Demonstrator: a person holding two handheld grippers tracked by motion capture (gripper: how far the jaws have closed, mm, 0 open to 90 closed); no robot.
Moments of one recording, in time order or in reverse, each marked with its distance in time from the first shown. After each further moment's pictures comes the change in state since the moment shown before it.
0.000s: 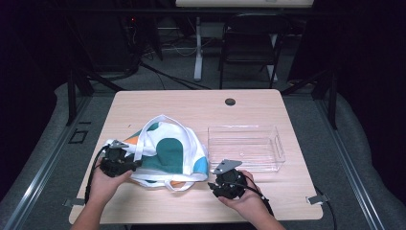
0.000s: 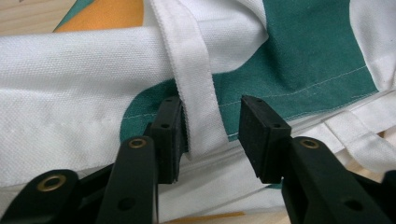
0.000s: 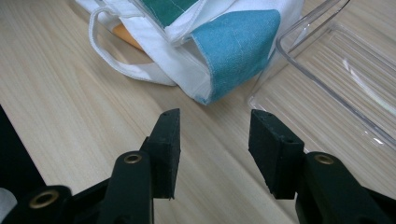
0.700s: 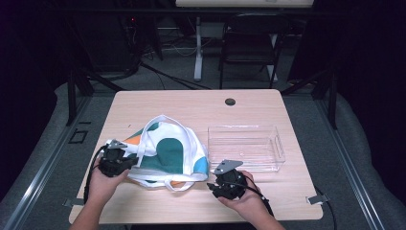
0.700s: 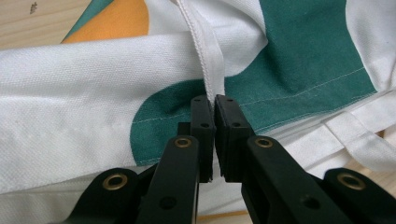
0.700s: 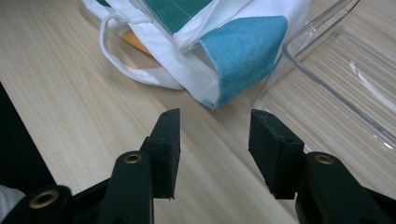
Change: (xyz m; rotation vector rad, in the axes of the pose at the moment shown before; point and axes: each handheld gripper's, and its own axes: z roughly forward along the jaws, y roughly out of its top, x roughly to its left) left arm 0.001 0.000 -0.007 -0.025 0.007 0.028; right arm 0.001 0.000 -0.001 -0.020 0.025 0.008
